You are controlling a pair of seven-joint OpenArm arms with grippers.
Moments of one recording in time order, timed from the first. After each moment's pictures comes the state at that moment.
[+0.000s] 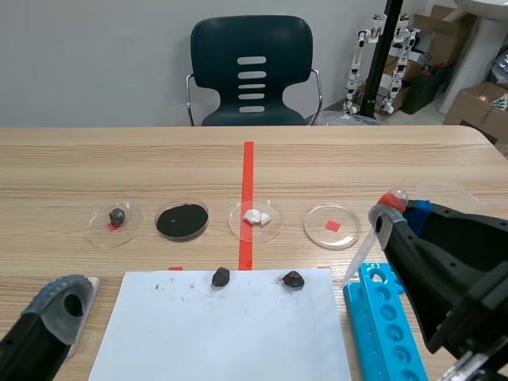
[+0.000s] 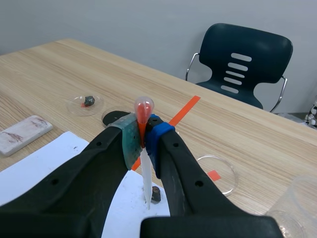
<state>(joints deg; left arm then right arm) 66.4 -28.8 -5.4 118.7 -11.2 -19.1 -45.5 -57.1 20.9 3.6 123.1 0.1 18.9 29.5</state>
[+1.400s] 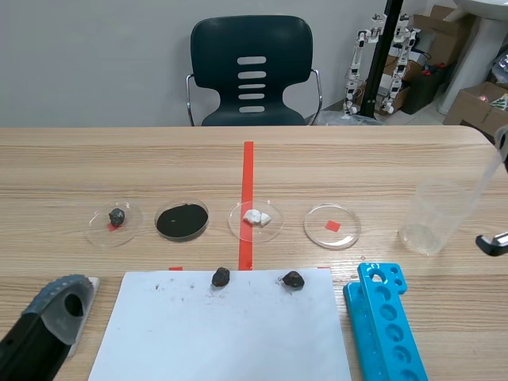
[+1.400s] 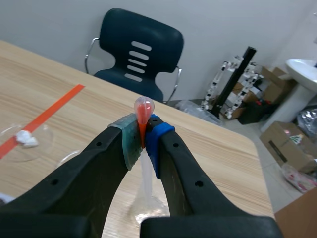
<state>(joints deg) 66.4 -28.8 -5.4 118.7 -11.2 -19.1 -45.5 -40.1 18.7 21.2 114.6 4.7 17.8 18.8</state>
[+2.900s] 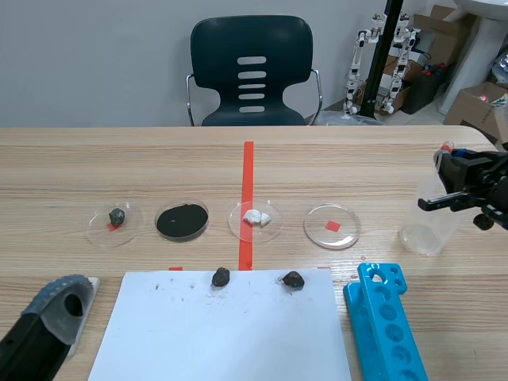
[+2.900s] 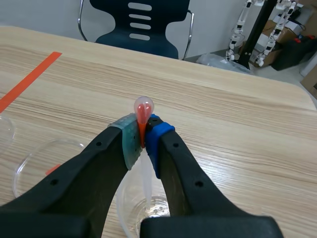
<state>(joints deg) 66.4 -28.8 -5.4 118.7 -11.2 -19.1 -45.5 -6.4 20.5 11.4 76.6 7.9 25.3 11.5</state>
